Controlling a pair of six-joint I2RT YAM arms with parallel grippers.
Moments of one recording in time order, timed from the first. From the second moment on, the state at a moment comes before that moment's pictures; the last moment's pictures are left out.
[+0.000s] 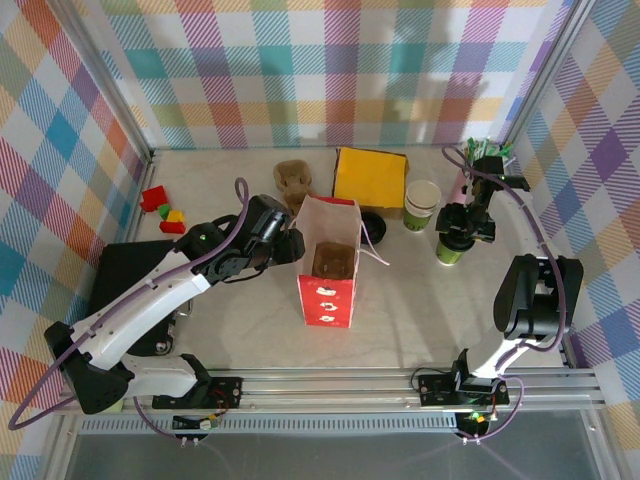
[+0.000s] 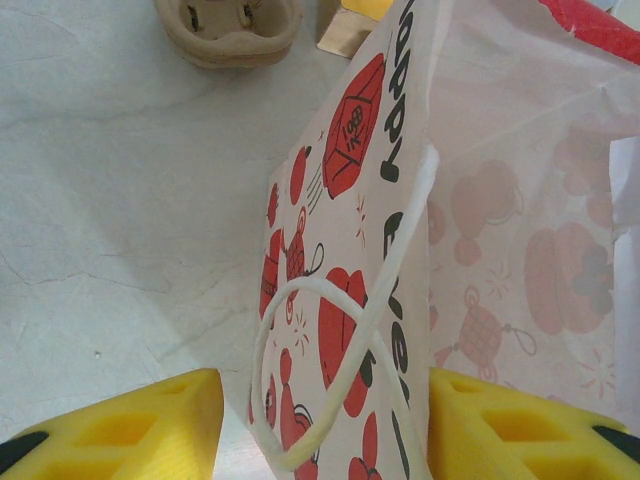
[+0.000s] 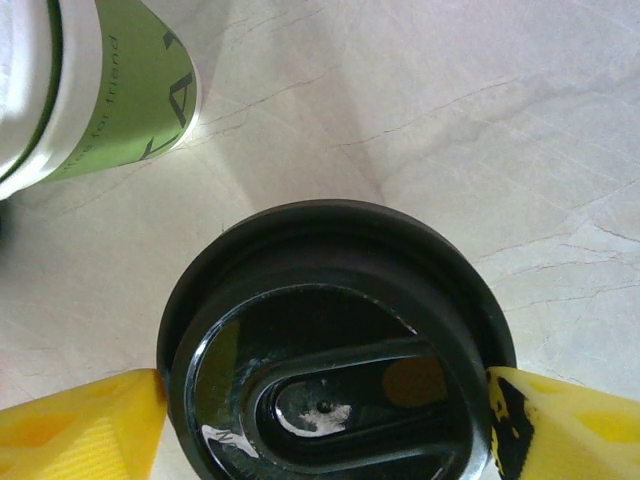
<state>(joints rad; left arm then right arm) -0.80 1.25 1.34 -0.97 -0.18 -0.82 -0.07 1.64 1.37 -1.04 -0.05 0.15</state>
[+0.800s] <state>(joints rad) -0.80 1.28 1.33 -0.97 -0.18 -0.82 -0.07 1.66 1.39 -1.07 -0.06 0.14</state>
